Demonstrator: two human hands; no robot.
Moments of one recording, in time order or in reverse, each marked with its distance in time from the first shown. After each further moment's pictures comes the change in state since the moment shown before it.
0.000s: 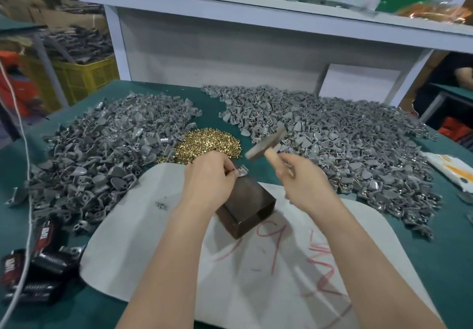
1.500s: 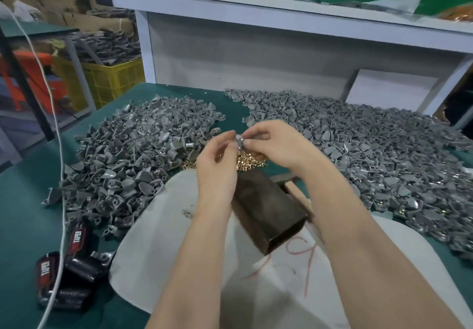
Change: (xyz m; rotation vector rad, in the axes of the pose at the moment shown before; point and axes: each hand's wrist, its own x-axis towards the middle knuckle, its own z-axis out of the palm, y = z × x) left_hand 0.016 -0.012 -0.008 -1.006 0.352 -0.164; right_hand 0.061 -0.093 0.010 0.380 -0.298 -0.265
